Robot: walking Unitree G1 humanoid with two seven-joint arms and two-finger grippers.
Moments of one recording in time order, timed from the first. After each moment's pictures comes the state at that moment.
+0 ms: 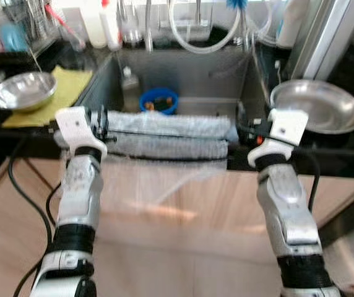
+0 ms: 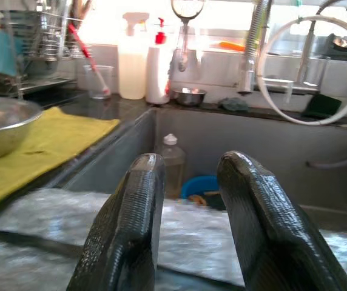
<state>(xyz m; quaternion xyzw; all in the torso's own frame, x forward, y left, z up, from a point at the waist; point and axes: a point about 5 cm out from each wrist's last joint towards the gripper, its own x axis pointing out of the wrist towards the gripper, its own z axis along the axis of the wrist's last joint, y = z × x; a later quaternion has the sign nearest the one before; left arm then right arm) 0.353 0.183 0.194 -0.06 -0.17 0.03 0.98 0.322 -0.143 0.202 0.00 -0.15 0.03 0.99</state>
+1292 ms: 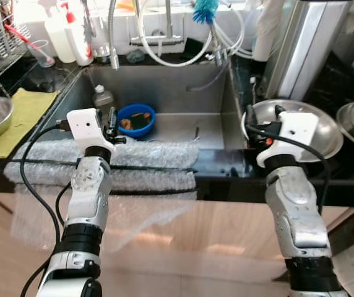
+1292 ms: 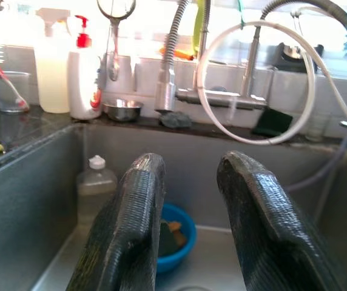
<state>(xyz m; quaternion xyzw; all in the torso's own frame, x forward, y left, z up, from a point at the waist) 0.355 0.171 0.195 -0.07 -0.17 0.01 0.98 0.320 -0.155 0.199 0.00 -0.14 0.01 0.99</state>
